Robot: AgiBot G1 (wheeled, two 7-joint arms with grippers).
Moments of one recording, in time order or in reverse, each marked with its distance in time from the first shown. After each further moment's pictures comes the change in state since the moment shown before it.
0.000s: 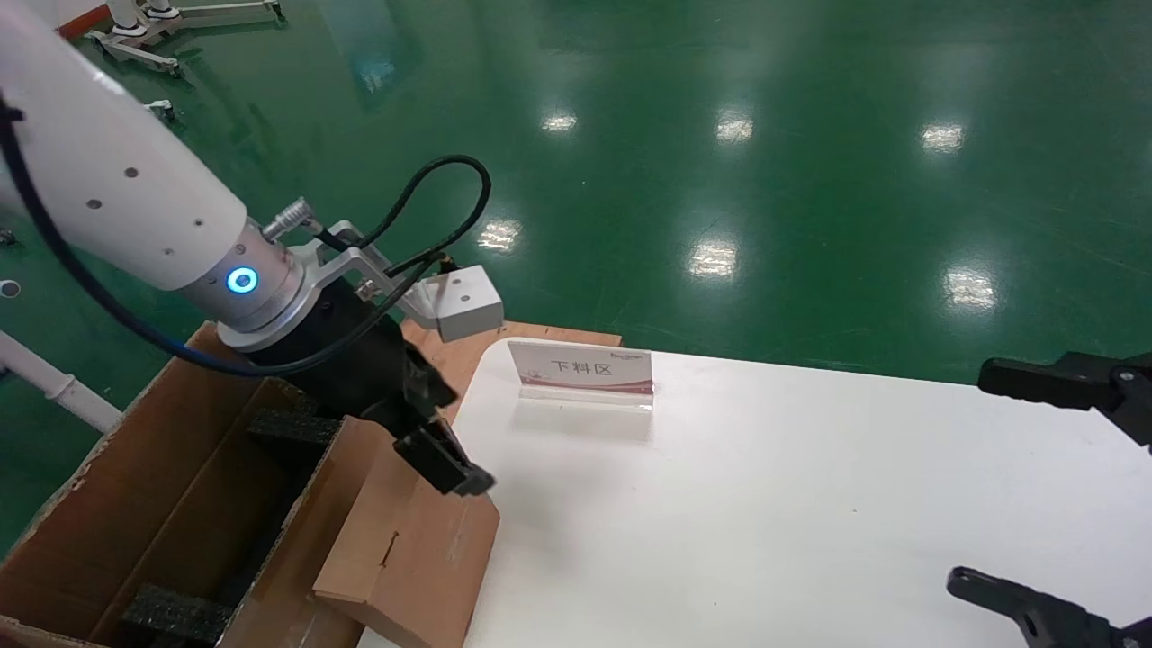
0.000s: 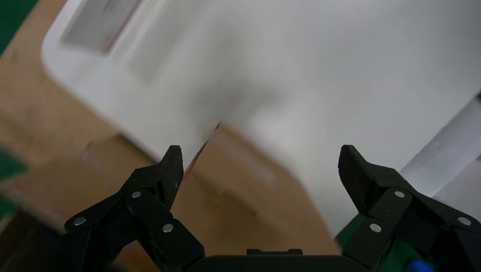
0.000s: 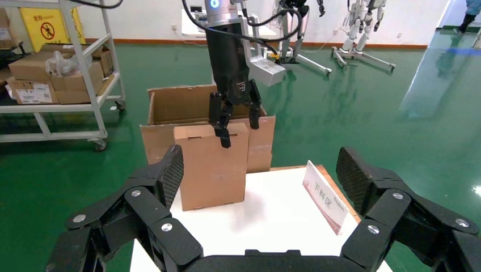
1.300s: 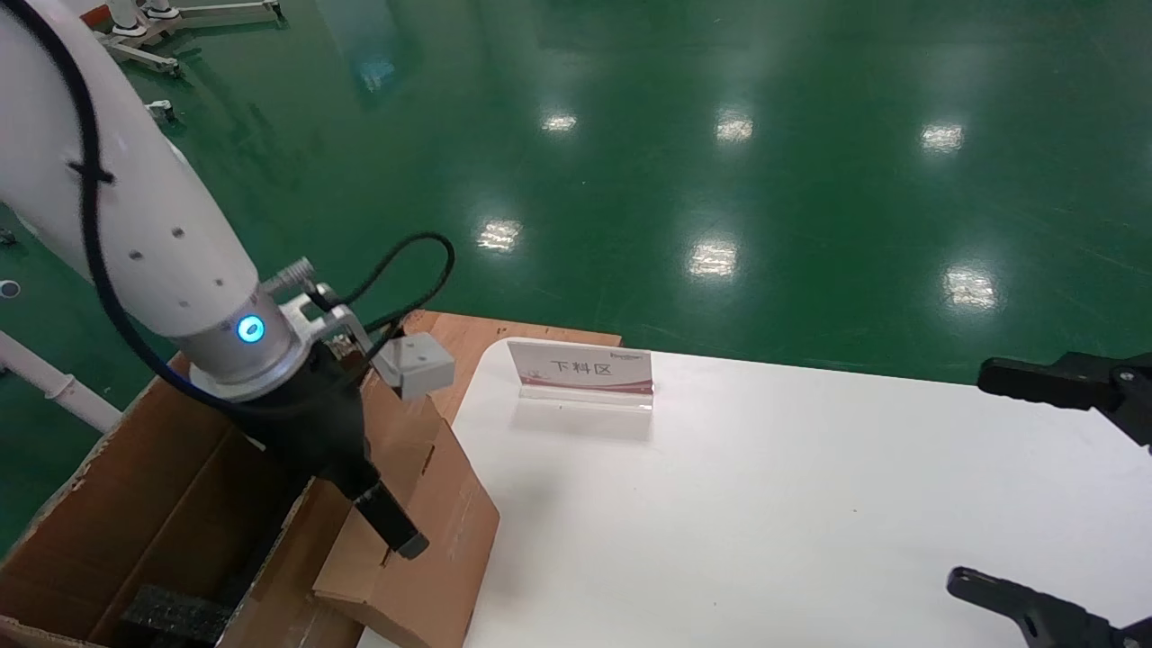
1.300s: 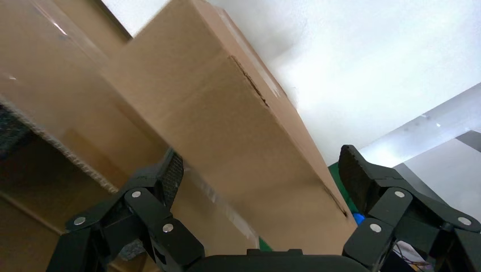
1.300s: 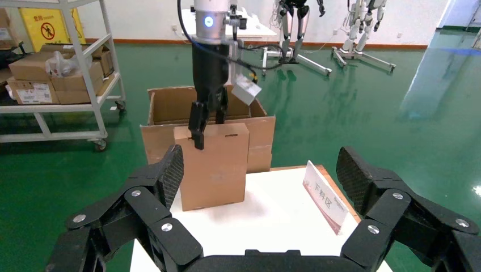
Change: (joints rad) left arm -0.195 0.058 0.539 0.010 -0.132 -0.124 -0.240; right arm 0.001 0.001 -0.003 0.000 0.002 0.001 -0.001
